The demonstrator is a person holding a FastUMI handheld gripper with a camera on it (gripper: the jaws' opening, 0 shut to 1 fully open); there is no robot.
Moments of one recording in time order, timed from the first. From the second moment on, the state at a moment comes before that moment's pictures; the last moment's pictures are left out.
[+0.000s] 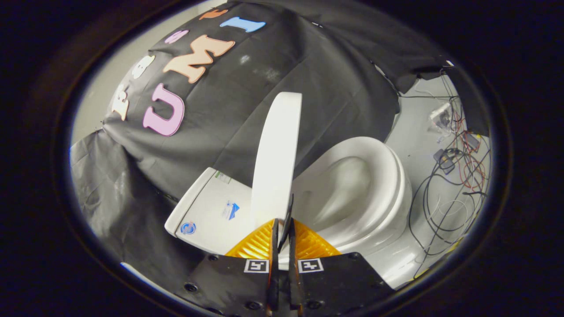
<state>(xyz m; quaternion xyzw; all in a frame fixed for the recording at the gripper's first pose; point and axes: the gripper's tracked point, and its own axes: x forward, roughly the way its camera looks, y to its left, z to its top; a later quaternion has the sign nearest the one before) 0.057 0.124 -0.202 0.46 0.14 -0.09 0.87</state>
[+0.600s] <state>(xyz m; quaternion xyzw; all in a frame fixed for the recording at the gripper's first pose) 0.071 0.140 -0.168 0.44 0.14 -0.05 0.89</state>
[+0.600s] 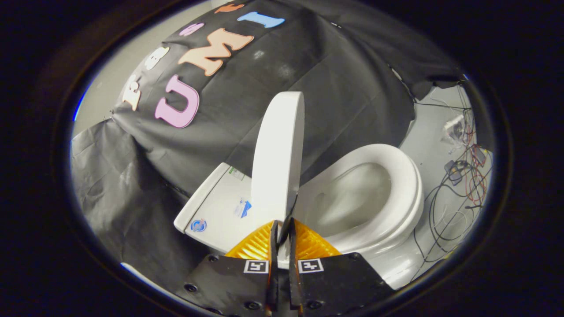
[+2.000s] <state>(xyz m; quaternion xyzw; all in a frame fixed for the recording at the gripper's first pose) 0.154 0.257 -0.061 0.28 0.16 0.05 0.95</state>
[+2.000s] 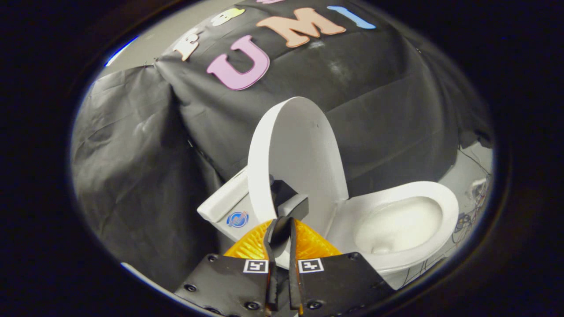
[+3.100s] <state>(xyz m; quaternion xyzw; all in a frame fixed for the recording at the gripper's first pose) 0.198 0.314 -0.061 0.23 0.17 0.06 0.96</state>
